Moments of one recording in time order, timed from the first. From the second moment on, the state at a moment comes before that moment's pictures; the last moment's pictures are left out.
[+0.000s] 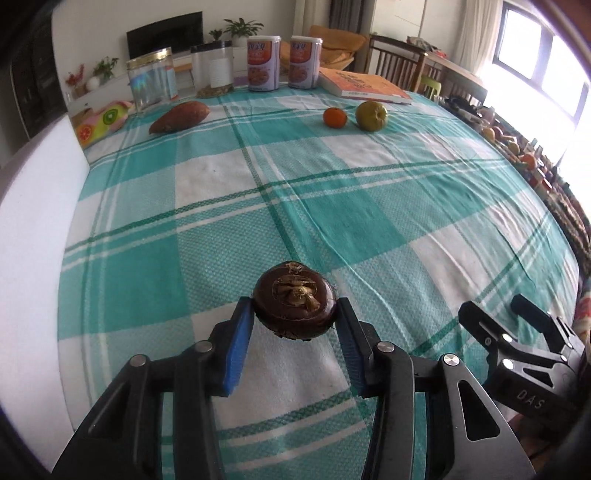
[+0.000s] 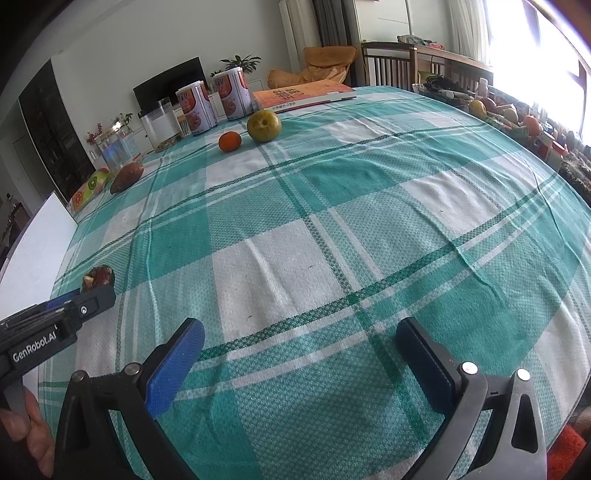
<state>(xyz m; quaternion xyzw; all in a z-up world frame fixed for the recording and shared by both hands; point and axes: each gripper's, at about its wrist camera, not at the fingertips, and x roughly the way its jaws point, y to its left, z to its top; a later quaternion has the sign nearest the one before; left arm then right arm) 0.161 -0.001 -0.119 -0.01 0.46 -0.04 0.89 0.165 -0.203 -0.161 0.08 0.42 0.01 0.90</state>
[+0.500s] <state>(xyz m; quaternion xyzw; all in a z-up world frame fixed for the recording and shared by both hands) 0.157 0.001 -0.142 0.01 0.44 -0.03 0.90 0.167 -0.200 -0.161 0.07 0.42 0.00 0.90</state>
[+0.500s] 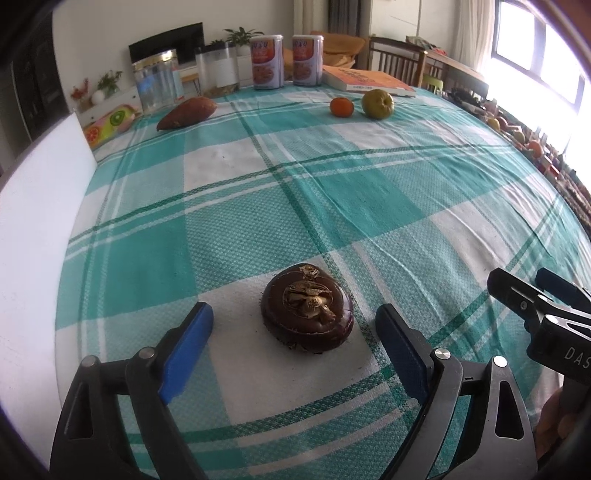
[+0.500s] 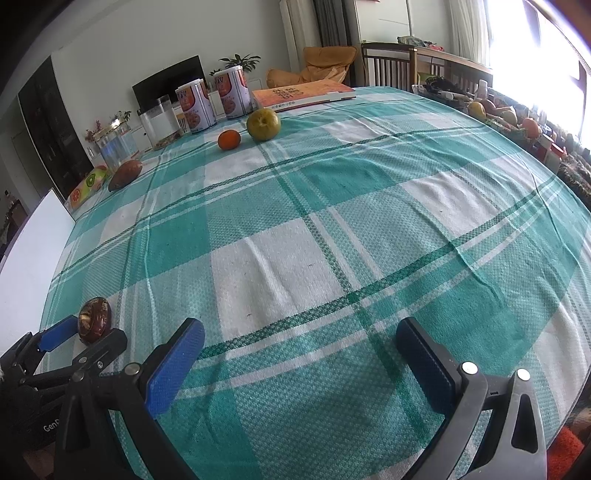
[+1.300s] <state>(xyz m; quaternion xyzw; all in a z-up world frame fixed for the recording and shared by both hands) 0.158 0.001 -0.144 0.01 0.44 -0.02 0.90 0.167 -0.198 -0.163 0.06 0.43 0.00 0.90</state>
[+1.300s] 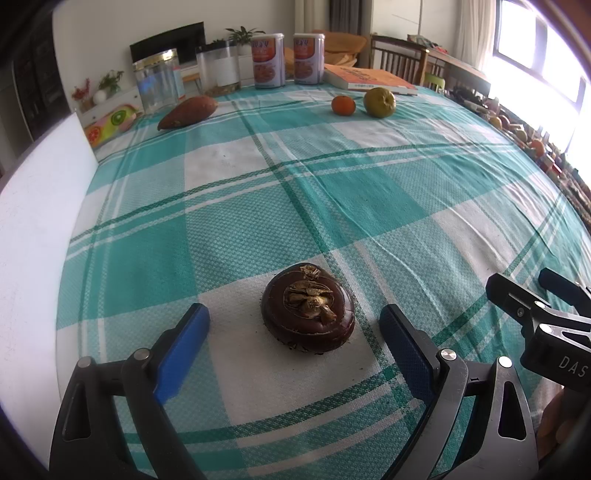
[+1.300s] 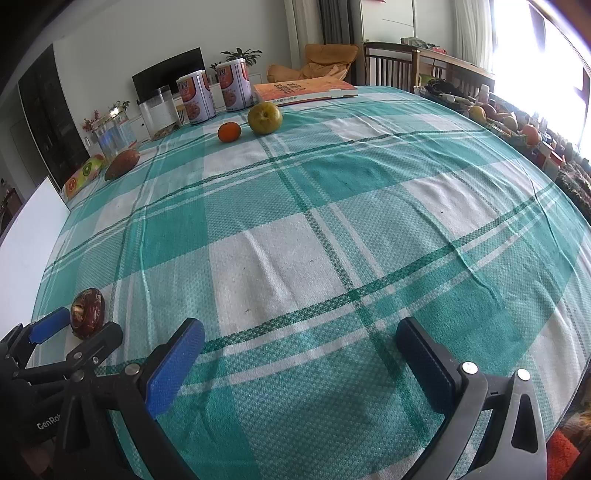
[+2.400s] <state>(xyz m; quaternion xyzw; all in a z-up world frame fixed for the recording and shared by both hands) 0.157 0.008 -0.143 -0.02 0.44 -0.04 0.90 0.425 -0.248 -0.150 0.33 0.44 0.13 0.83</state>
